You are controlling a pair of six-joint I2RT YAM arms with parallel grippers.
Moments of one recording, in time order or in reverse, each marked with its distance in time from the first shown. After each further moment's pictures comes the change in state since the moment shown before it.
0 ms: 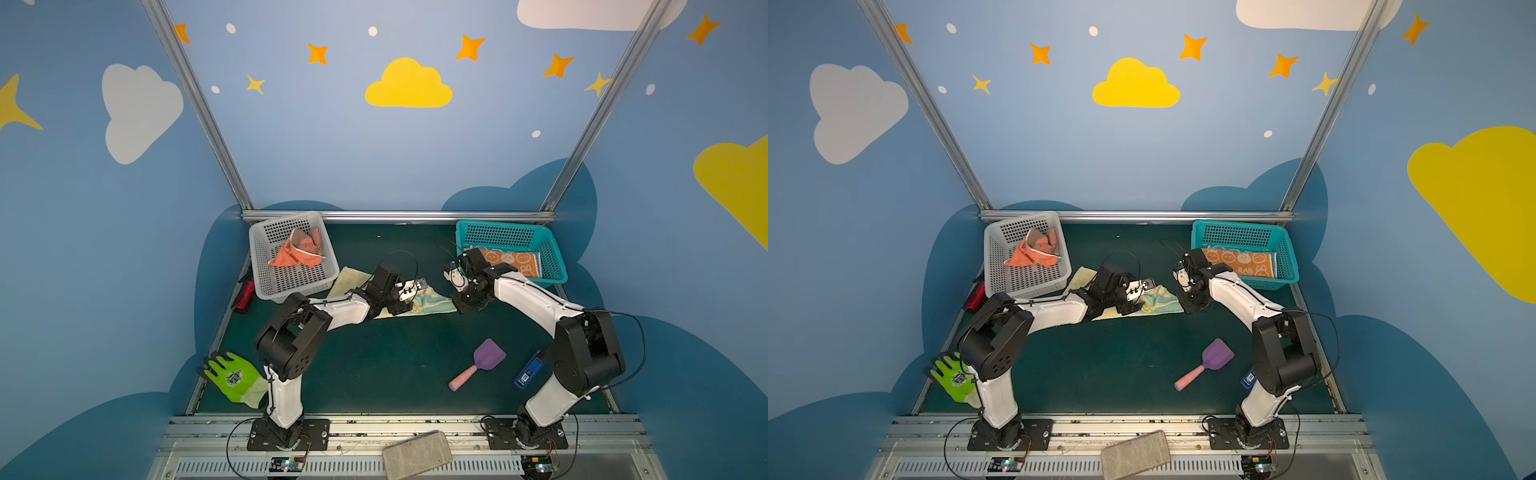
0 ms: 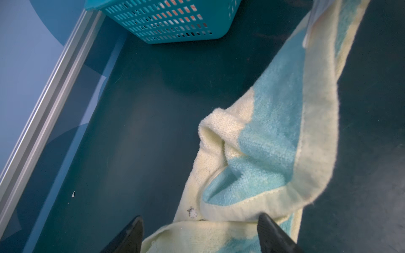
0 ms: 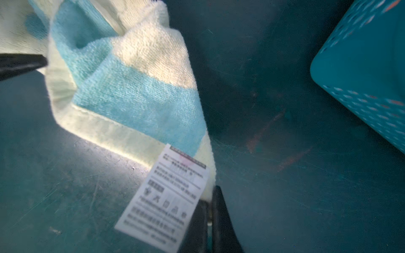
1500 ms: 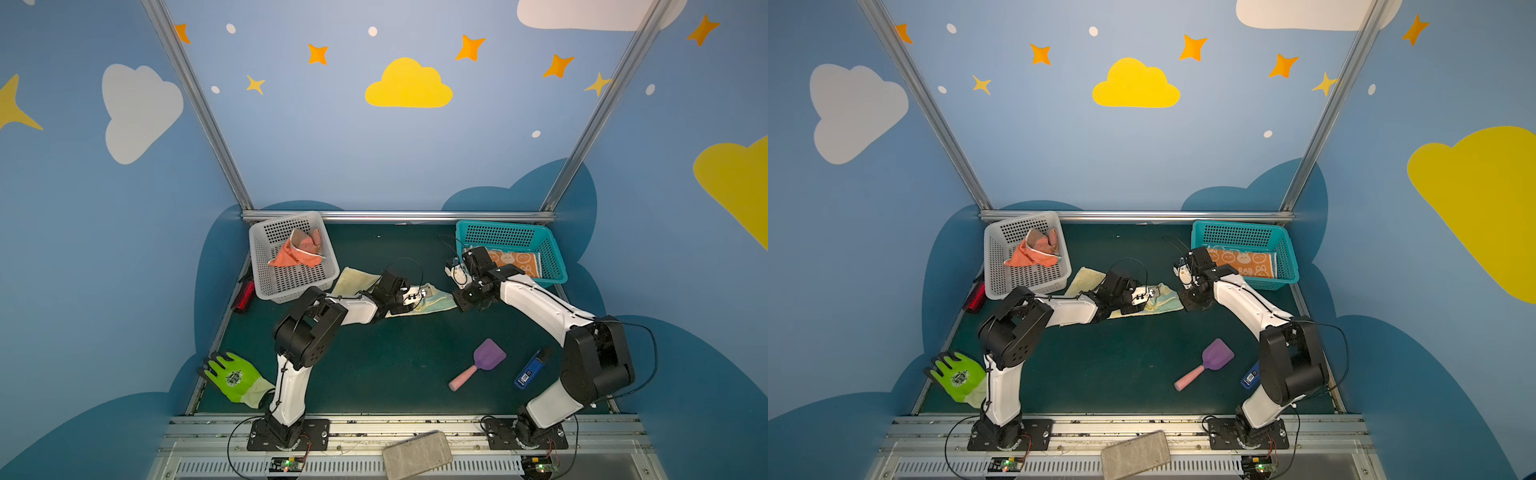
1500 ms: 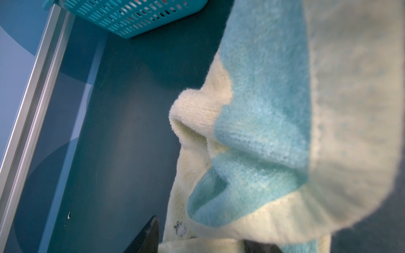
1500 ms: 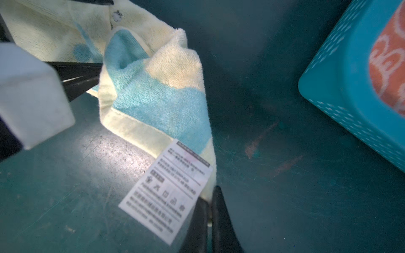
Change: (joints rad) left arm -0.009 0.122 0.040 0.074 -0.032 0.116; right arm -0.006 -0.063 -0.022 0.043 -0.035 -0.003
